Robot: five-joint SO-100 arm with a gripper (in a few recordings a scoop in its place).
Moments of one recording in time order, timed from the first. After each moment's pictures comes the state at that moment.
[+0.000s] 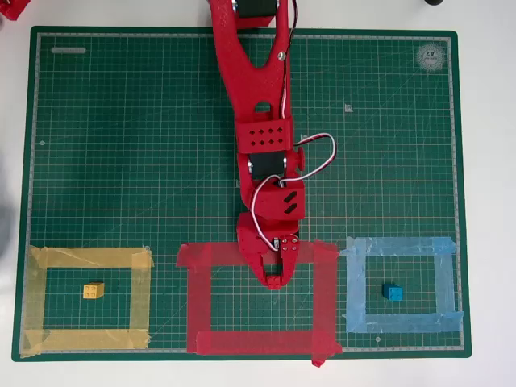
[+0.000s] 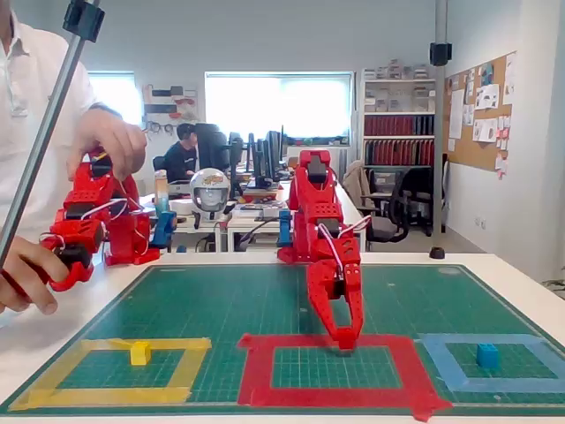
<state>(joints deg) -7.4 48.7 81.8 2.3 -86.4</state>
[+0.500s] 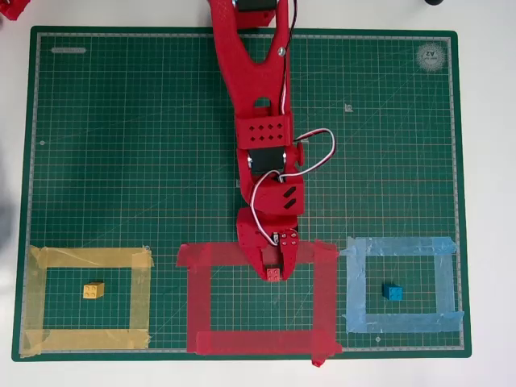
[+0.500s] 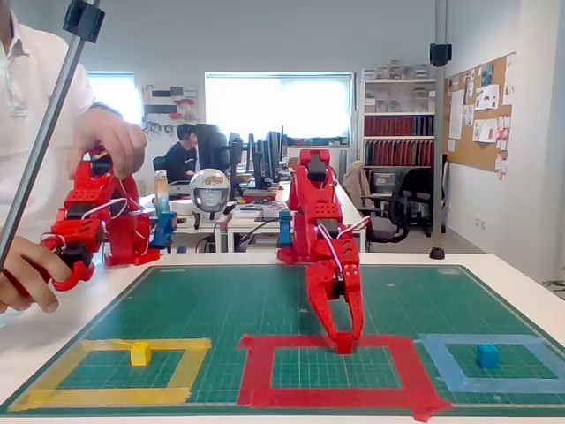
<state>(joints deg) -7.4 50.7 85.9 1.7 -86.5</state>
